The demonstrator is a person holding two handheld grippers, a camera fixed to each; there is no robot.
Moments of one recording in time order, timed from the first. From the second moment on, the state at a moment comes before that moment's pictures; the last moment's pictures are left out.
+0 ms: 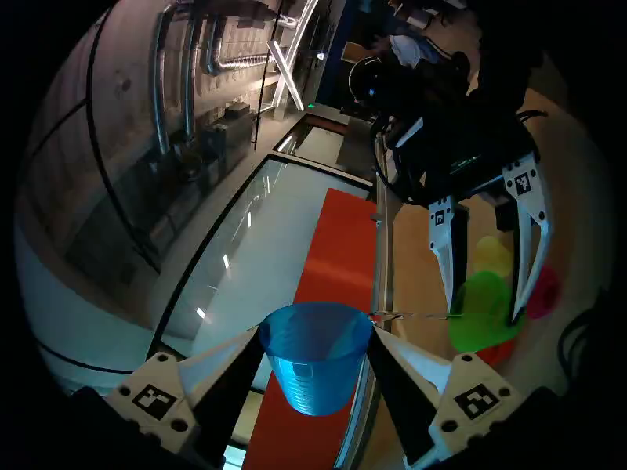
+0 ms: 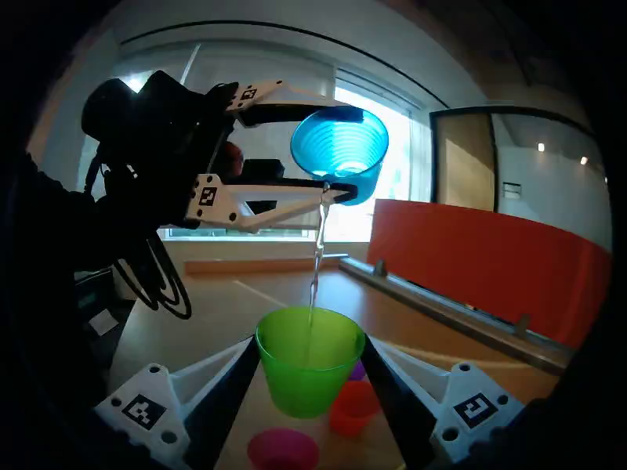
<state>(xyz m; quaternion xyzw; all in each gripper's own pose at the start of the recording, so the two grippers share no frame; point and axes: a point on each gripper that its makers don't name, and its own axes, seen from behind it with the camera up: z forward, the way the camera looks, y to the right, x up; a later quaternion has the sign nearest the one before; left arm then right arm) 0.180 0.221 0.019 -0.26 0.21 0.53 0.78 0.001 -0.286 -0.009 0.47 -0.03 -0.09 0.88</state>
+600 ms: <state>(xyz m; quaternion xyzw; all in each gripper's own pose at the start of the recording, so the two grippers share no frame) 0.182 0.223 0.016 -0.26 0.22 0.54 0.77 0.002 -0.286 -0.009 0.47 -0.03 -0.09 0.88</state>
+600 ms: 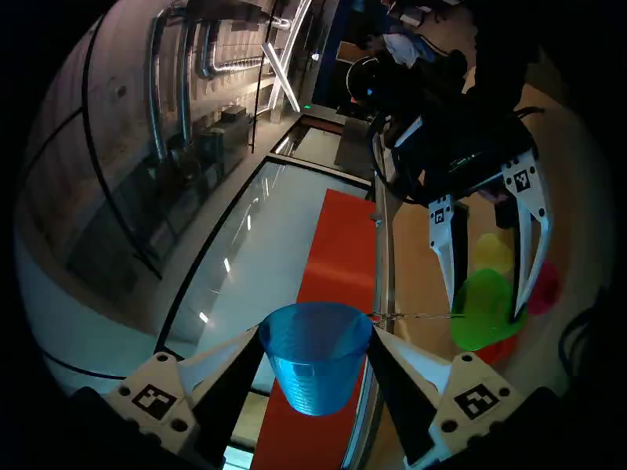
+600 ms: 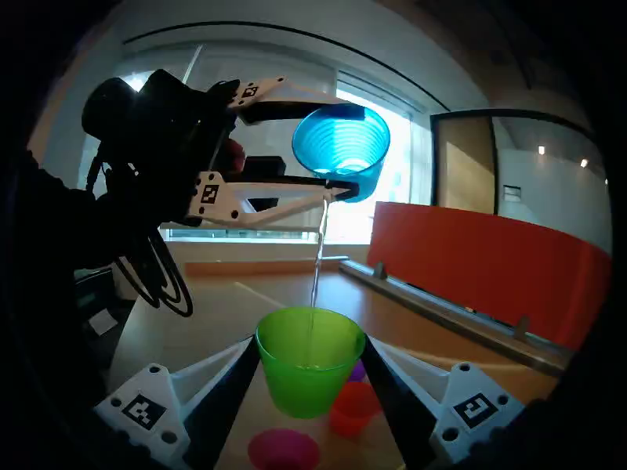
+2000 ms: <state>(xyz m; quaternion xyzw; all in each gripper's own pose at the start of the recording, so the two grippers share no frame) 0.192 0.228 0.009 -0.25 0.24 0.57 0.75 0.007 -0.285 -0.011 0.47 -0.02 -0.09 0.88</state>
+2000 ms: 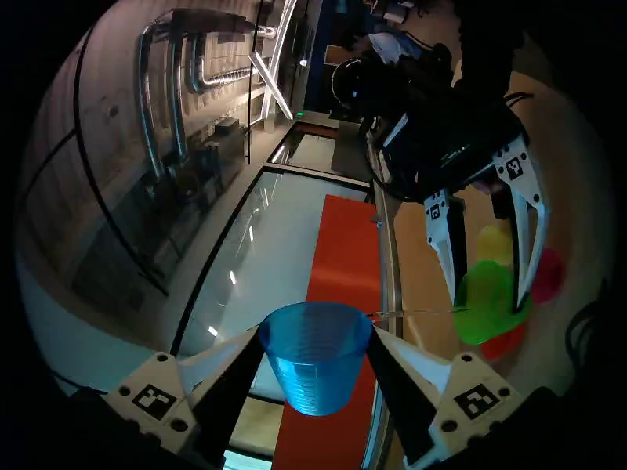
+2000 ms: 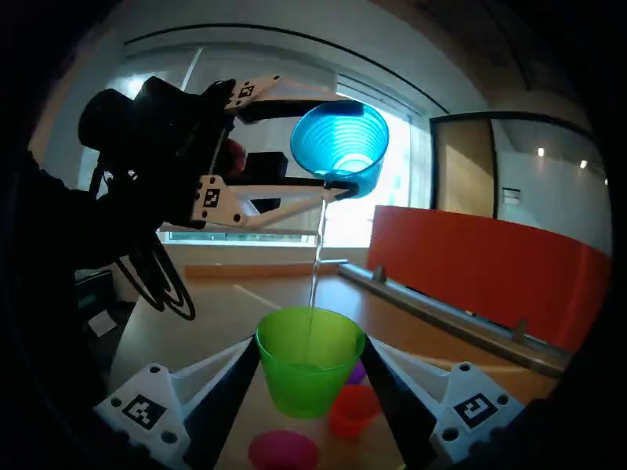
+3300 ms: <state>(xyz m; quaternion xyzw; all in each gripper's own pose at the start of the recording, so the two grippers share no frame) 0.208 0.231 0.007 -0.24 0.26 0.59 0.72 0.009 -0.282 -0.012 0.47 -0.02 -0.09 0.88</state>
